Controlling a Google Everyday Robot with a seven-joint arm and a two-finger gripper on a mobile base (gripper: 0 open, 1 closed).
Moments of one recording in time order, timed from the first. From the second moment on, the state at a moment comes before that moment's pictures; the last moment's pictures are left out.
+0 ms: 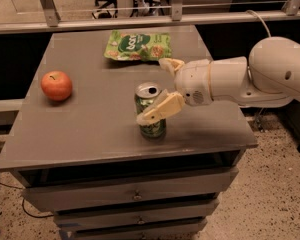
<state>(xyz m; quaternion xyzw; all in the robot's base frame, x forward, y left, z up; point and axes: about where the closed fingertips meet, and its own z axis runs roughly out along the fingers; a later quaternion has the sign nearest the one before) 0.528 -0.003 0.896 -0.51 0.64 0.31 0.48</state>
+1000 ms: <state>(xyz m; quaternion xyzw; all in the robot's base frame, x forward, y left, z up) 0.599 0.019 0.951 -0.50 0.61 0.30 0.53</state>
